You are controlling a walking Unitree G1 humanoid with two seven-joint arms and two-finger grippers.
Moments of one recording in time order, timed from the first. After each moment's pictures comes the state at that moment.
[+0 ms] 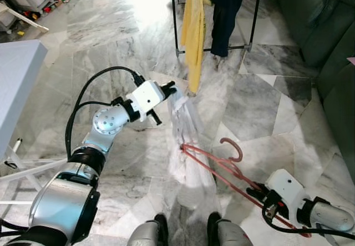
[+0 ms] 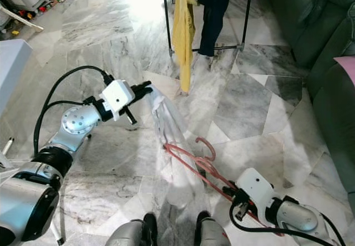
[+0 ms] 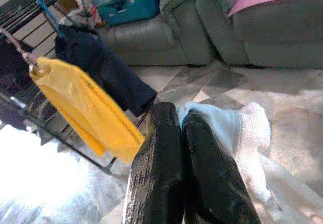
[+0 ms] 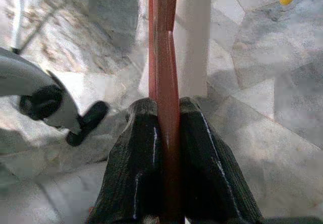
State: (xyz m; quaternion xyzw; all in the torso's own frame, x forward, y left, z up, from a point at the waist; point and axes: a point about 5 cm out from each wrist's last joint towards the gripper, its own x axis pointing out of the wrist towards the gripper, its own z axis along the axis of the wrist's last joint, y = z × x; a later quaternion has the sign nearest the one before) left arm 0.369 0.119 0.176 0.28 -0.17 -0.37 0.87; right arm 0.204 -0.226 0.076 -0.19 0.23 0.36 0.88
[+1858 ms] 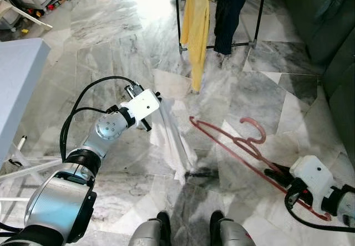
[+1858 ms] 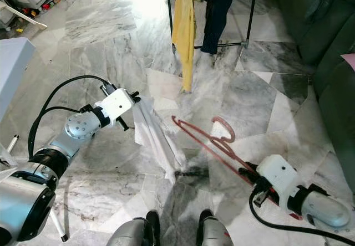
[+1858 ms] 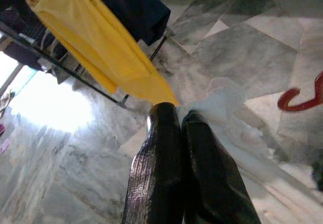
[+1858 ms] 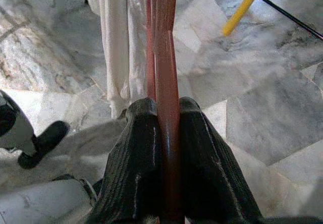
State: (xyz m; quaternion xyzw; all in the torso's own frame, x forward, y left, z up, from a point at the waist) left arm 0.375 0.136 0.148 0.35 -0.07 -0.31 0.88; right arm 0.210 -0.255 0.115 -0.24 0.16 0.31 0.91
